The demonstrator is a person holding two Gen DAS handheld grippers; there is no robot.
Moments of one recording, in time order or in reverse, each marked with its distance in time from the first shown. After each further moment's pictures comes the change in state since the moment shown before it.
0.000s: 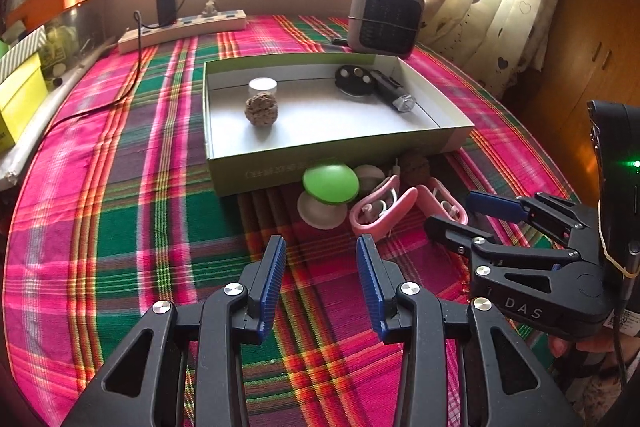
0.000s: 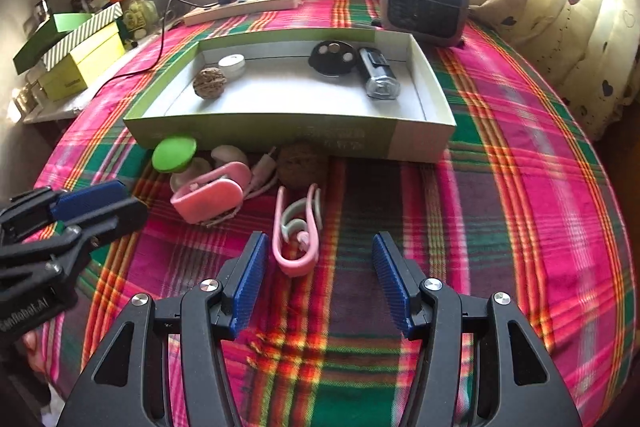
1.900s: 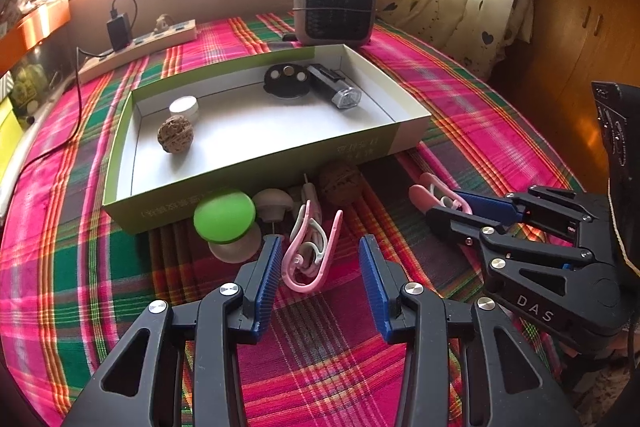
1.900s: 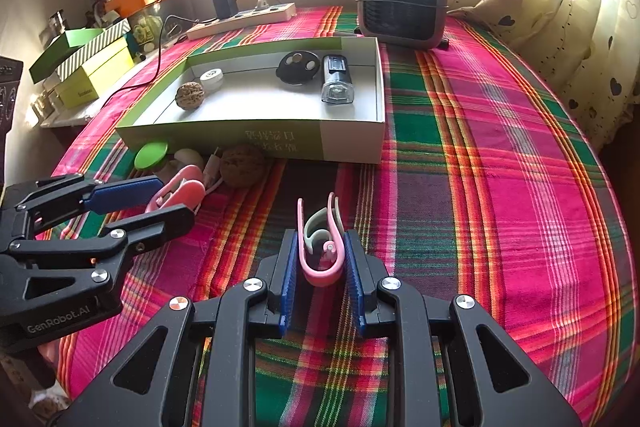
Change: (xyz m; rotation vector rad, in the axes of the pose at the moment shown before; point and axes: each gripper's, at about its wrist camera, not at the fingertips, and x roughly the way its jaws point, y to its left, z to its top) left arm 0.026 -0.067 0.017 0.102 0.024 0.014; right arm -0.009 -0.054 -0.007 -0.005 -0.039 0.080
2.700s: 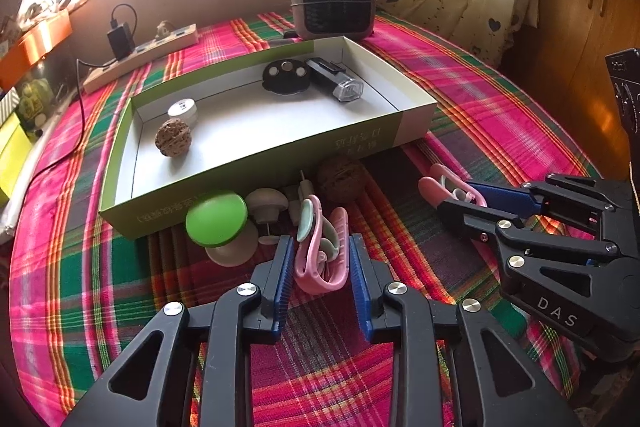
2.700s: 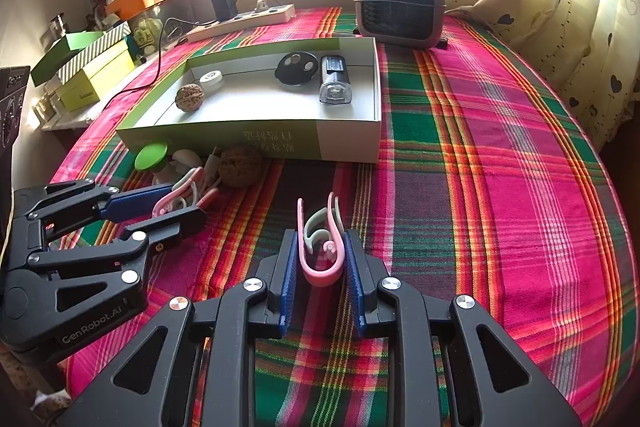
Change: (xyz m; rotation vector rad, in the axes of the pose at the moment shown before) left arm 0.009 -0.011 -0.002 0.040 0.007 0.075; right arm -0.002 -0.002 -0.001 0.006 -0.004 0.006
